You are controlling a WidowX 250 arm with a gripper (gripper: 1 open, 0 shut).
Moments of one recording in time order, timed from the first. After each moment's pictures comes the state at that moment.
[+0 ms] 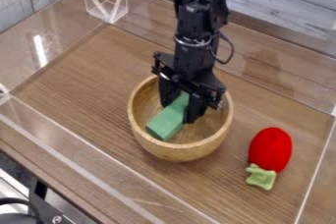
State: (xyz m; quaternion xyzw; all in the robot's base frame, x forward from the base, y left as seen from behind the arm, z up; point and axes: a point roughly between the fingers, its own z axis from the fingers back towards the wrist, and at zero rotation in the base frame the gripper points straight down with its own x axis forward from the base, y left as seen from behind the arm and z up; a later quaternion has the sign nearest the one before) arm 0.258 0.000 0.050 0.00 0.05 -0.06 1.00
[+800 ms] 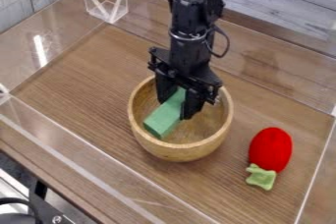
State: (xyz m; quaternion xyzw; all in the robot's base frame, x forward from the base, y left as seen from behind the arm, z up) arm 0.258 0.004 0.046 0.00 0.05 -0.05 1.00
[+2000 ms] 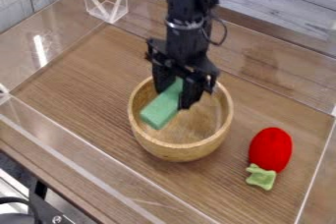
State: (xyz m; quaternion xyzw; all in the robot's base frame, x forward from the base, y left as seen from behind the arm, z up) arm 0.257 0.009 0.071 0.00 0.03 -0.05 1.00
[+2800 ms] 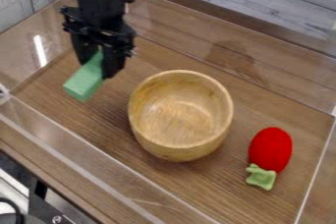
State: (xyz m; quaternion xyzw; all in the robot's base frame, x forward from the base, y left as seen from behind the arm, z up) arm 0.224 0.113 0.093 0.02 0.00 0.05 1.00
